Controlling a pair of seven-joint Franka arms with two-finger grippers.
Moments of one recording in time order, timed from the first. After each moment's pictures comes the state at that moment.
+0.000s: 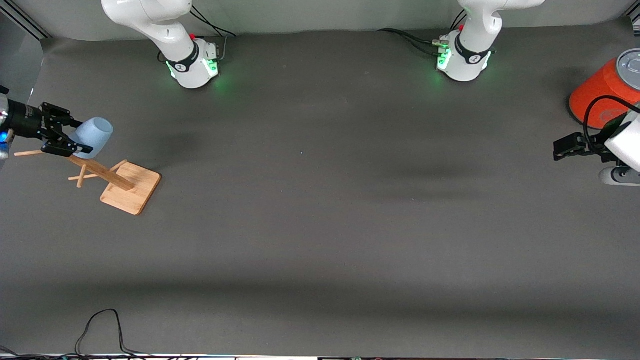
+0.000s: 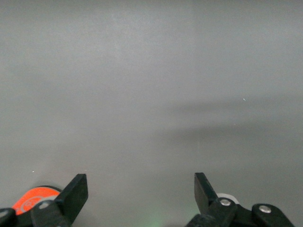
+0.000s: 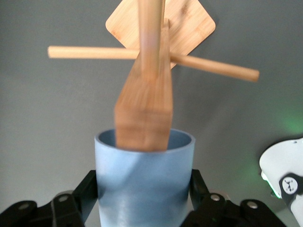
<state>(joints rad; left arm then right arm) -0.02 0.11 0.03 -1.54 0.05 1.54 0.09 0.15 -0.13 -0.54 -2.06 0.28 1.67 0.71</state>
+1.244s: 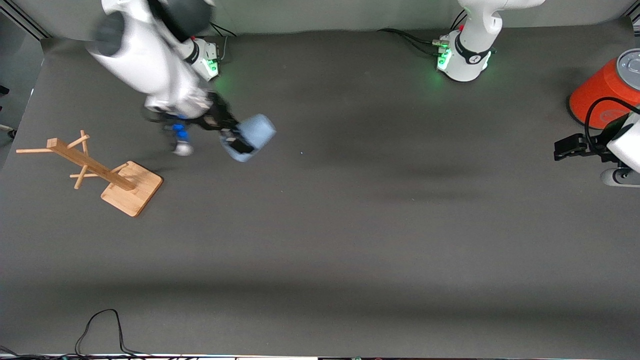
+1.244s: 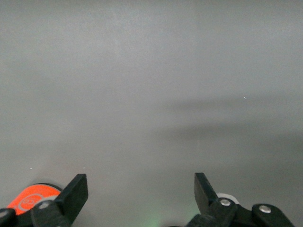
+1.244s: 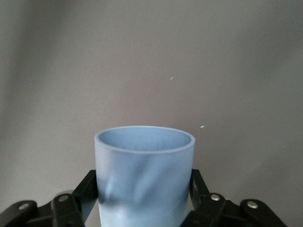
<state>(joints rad) -0.02 0.12 0.03 -1.54 0.04 1.53 0.09 0.17 0.09 0.44 -1.86 0.21 2.10 1.55</state>
